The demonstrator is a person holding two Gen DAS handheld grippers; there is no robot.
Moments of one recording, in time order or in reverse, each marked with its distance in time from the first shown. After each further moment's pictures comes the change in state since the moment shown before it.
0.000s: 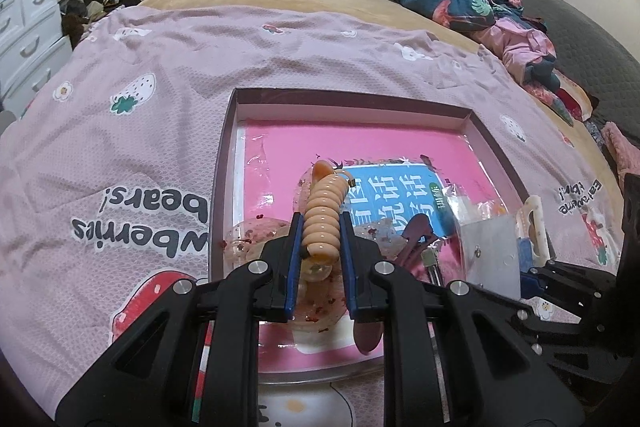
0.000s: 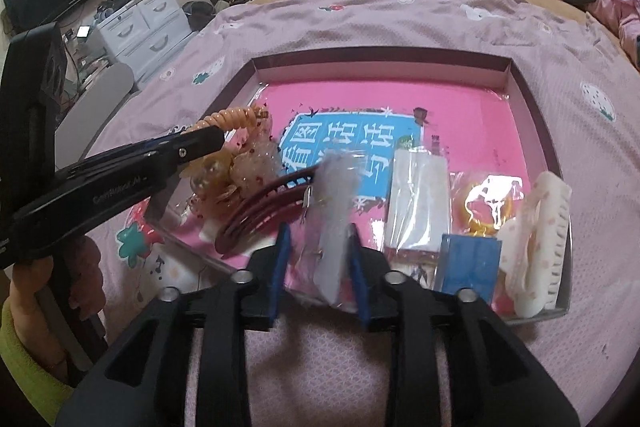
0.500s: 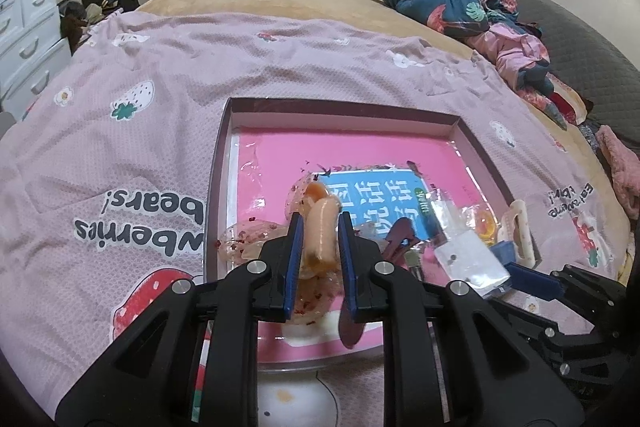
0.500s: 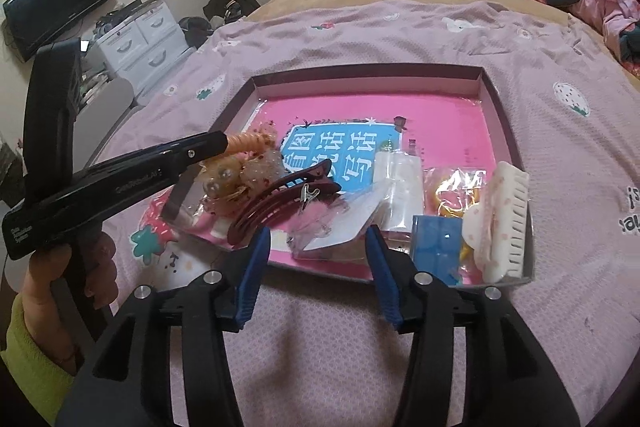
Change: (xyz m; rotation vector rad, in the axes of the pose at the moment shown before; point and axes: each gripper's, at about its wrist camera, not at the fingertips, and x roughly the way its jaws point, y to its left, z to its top) left arm -0.015 -0.007 -0.001 0.001 -0.023 -0.018; right arm -0.040 -0.001 -0.011 0.019 -0.053 -0.006
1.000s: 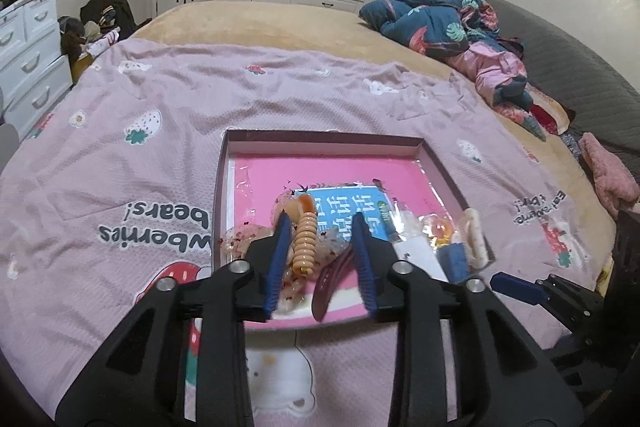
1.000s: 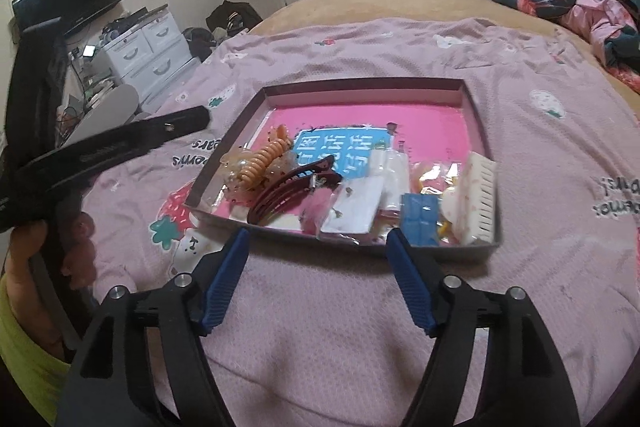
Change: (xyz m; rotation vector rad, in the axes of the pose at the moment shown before) left arm -0.067 -0.016 -0.001 0.010 -0.076 -0.033; right arm -0.051 0.010 -0.024 -0.005 -0.062 -0.026
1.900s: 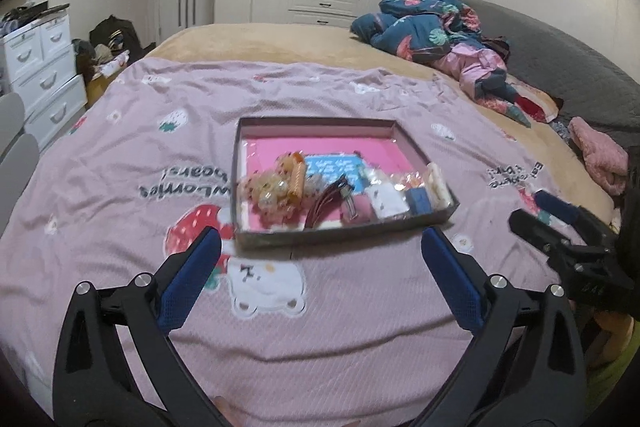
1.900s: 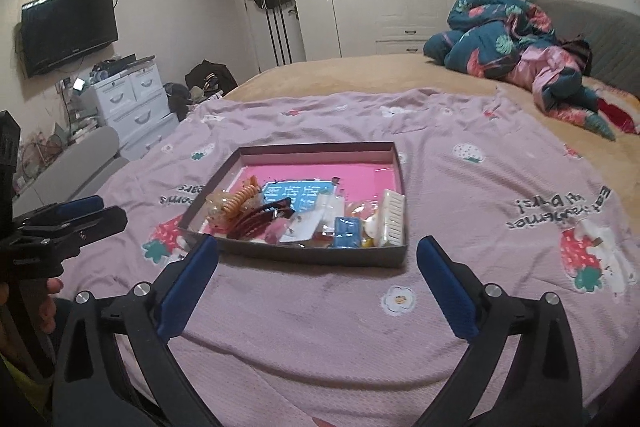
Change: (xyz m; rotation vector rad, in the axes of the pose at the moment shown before) left arm -0.085 -0.019 -0.071 0.048 -0.067 0.034; right arm -0.088 -0.003 -0.041 -0.037 -0.265 -0.144
